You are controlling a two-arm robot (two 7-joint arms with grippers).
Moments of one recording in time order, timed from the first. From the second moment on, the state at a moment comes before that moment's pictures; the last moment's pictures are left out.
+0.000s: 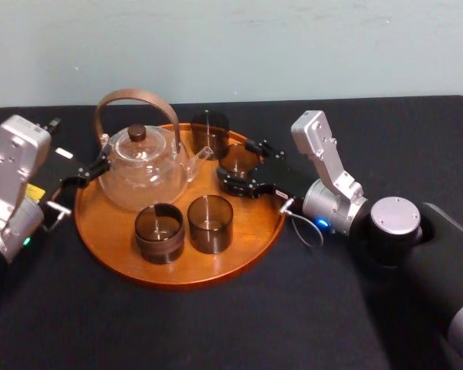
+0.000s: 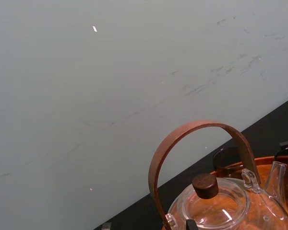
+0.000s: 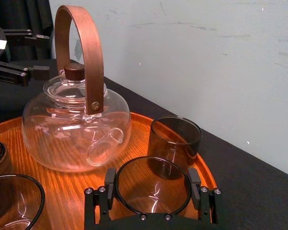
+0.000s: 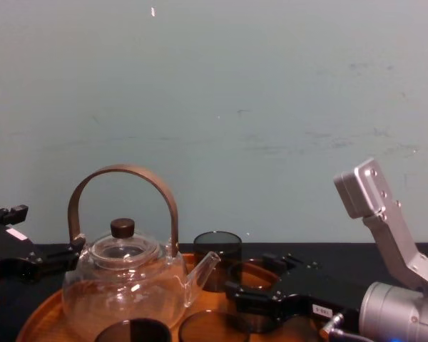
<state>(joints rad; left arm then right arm) -0.20 0.60 0.45 -1.41 -0.25 -0.12 0.03 0.58 0.12 -0.44 -0.70 0.18 -0.33 0.58</state>
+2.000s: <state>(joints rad) -0.20 0.60 0.45 -1.41 -0.25 -0.12 0.03 0.40 0.25 -0.39 -1.07 0.23 -0.28 0.54</state>
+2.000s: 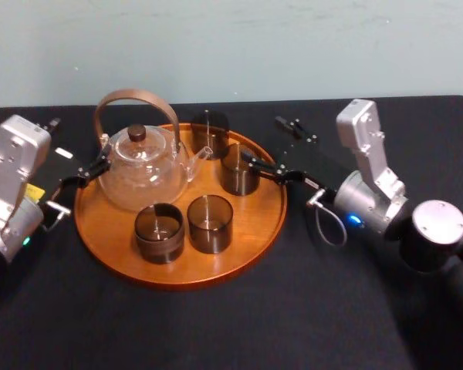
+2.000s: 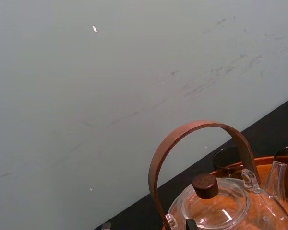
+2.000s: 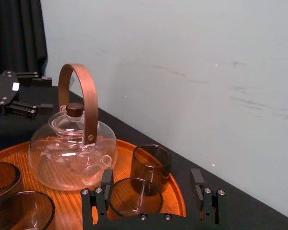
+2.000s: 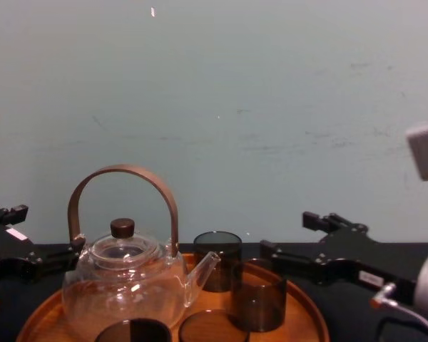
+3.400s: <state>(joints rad) -0.20 0.60 0.45 -1.41 -0.25 -0.12 0.03 0.17 0.38 -0.19 -1.28 0.21 -0.28 0.34</state>
